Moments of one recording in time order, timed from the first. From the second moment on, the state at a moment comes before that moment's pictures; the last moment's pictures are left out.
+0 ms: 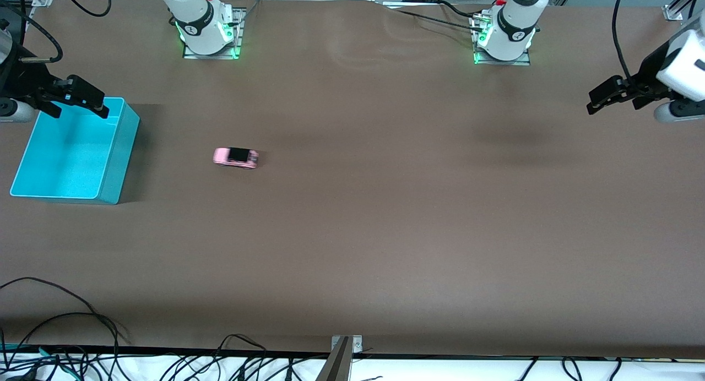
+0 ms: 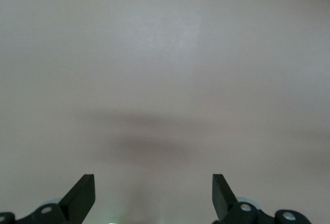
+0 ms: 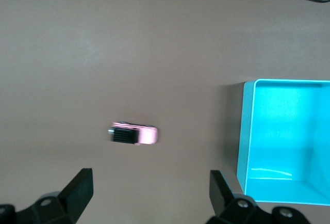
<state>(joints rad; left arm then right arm) 0.08 -0.09 -0.08 -1.70 -0.06 1.55 -0.15 0.05 -0.02 -0.02 -1.61 0.03 1.60 0.05</state>
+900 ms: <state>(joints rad) 0.12 -0.08 -0.05 -1.67 -0.04 1.49 -0.02 0.05 -0.02 -0.02 -1.61 0.03 1.60 0.05</state>
